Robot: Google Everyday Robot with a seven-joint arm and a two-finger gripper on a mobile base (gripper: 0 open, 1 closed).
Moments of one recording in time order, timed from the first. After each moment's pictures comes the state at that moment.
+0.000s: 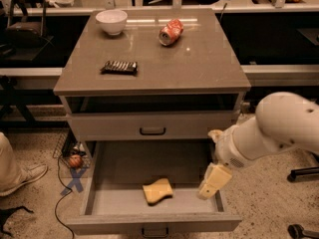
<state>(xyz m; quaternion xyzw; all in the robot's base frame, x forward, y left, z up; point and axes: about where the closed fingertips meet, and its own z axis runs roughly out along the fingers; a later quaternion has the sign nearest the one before) 0.436 -0.131 0.712 -0.57 0.78 0.13 0.21</state>
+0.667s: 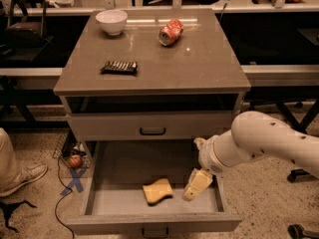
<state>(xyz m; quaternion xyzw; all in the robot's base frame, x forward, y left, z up) 0.461 -0.097 0.645 -0.57 0.77 0.15 0.23</state>
